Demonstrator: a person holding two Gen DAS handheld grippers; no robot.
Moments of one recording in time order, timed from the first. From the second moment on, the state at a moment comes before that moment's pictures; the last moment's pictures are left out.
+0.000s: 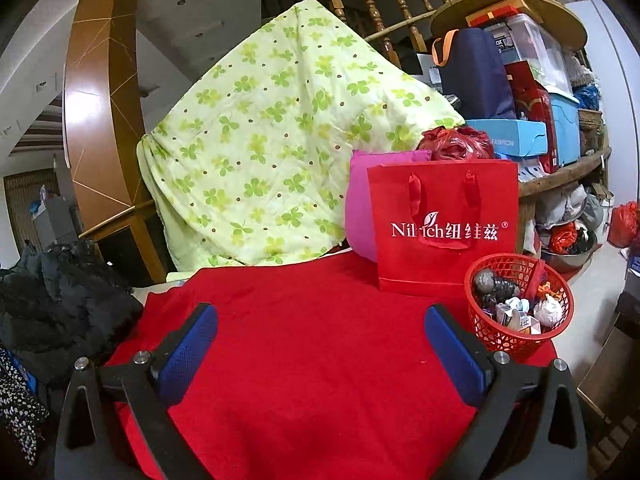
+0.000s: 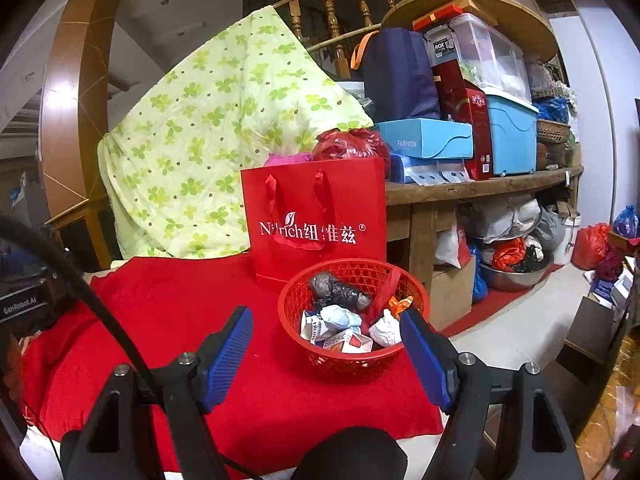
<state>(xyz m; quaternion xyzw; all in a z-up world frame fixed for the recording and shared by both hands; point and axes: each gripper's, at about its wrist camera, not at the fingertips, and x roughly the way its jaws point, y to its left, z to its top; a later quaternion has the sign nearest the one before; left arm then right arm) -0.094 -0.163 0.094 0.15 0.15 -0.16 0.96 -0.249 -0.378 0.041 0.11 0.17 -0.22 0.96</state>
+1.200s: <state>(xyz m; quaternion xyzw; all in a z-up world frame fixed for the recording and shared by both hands) -0.117 -0.146 0.098 0.15 0.15 -0.17 0.96 -0.249 -0.357 0.059 0.12 0.18 -0.21 0.95</state>
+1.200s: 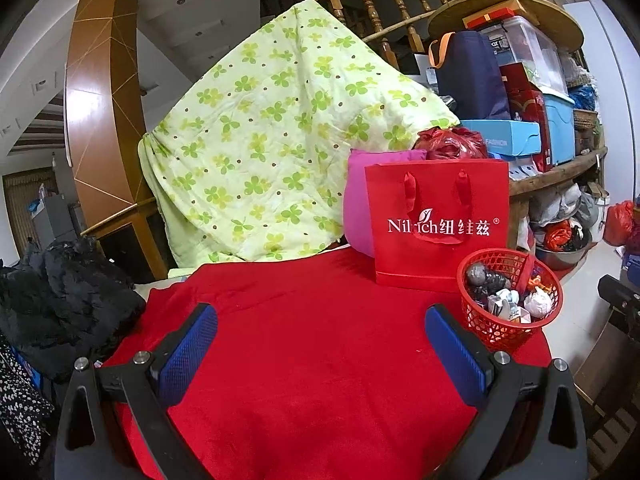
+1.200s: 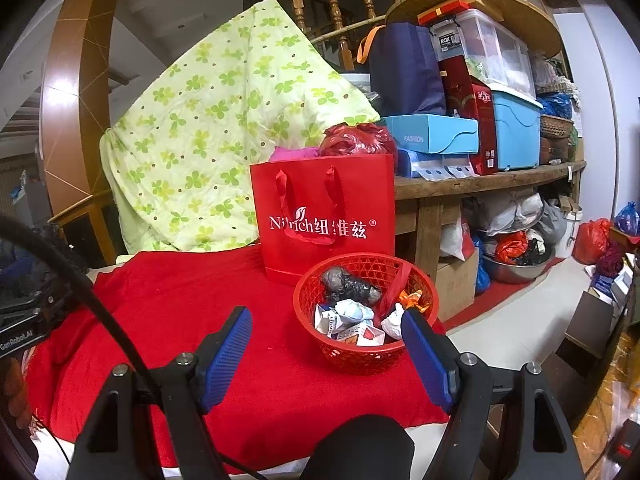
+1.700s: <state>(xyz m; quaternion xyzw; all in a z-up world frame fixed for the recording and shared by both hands) -0.116 -0.145 0.094 0.15 0.16 -0.17 0.96 -0.247 -0.355 0.063 0.12 0.19 -0.21 0.95</state>
